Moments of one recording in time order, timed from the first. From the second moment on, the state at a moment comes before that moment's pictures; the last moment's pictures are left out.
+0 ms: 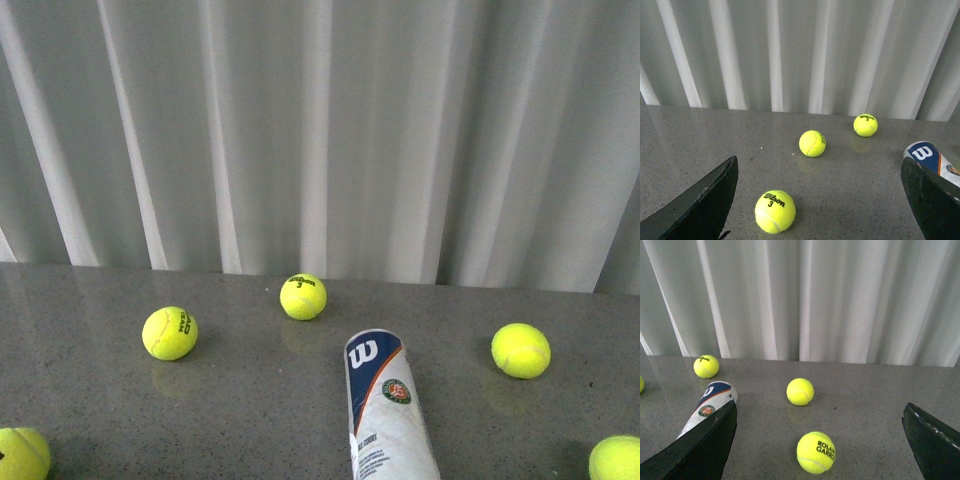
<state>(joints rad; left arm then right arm) 0.00 0.00 0.02 0.00 0.00 0.00 0.00 0.00 0.00 0.00 0.00 0.00</state>
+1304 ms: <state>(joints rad) 0.00 0.00 0.02 0.00 0.00 0.00 0.00 0.00 0.00 0.00 0.00 0.00</state>
